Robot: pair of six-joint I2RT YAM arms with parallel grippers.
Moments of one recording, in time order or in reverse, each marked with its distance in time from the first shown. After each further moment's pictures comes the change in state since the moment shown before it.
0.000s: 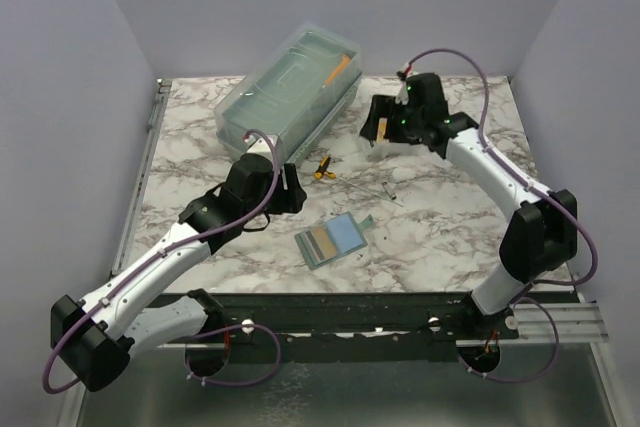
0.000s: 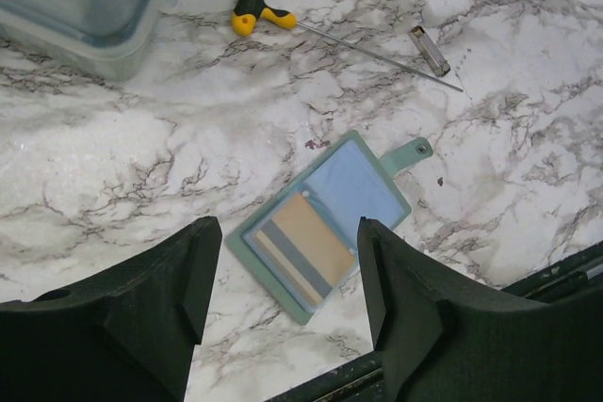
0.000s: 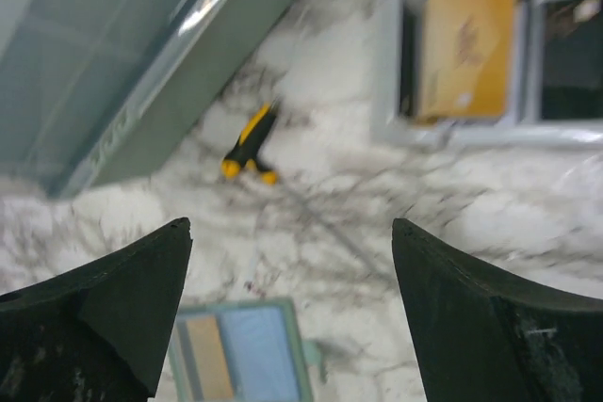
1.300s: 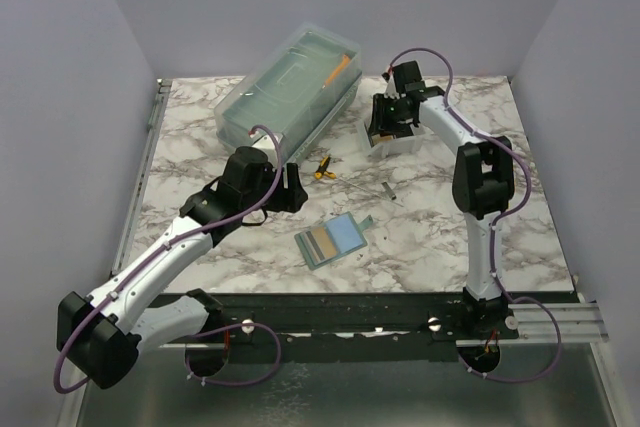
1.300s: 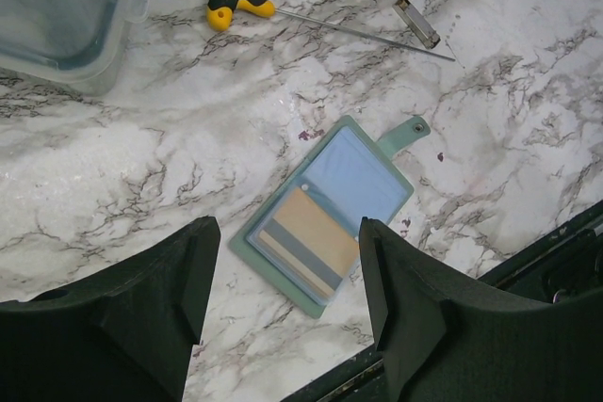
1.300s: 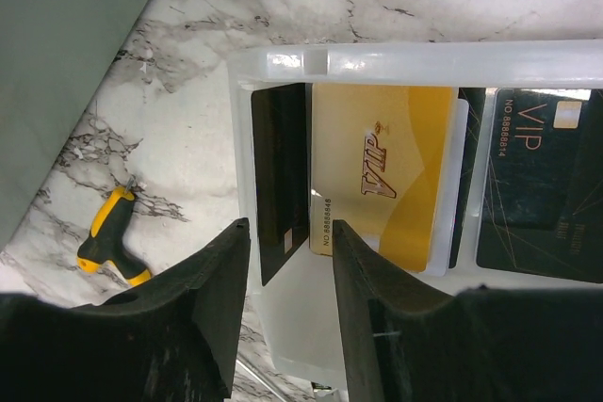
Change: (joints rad) left arm 0.080 0.052 0.012 0.035 0.195 0.134; right arm -0.162 0.609 0.558 -0.198 -0.103 -0.166
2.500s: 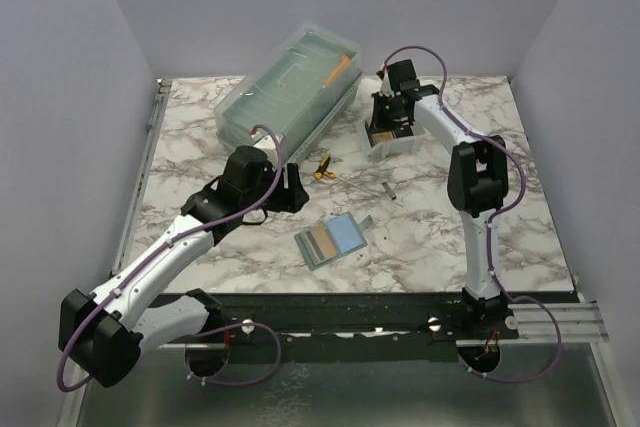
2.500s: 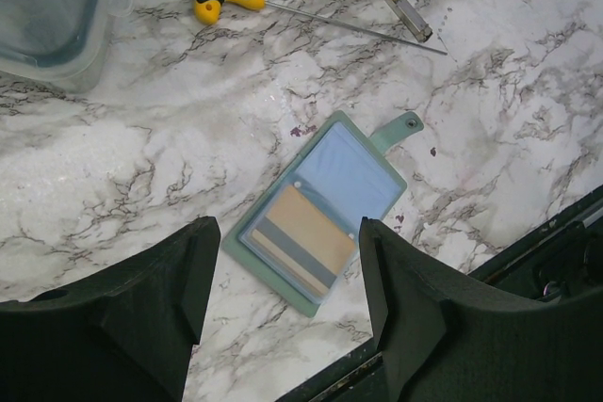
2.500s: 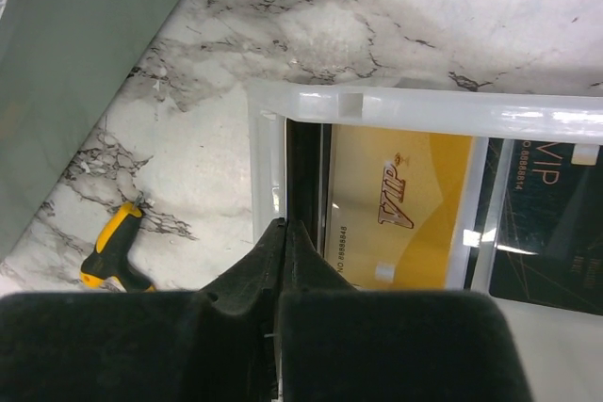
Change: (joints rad) left arm 0.023 0.012 -0.011 0.019 0.048 -0.003; right arm 0.019 0.050 0.061 -0.003 -0.007 -0.008
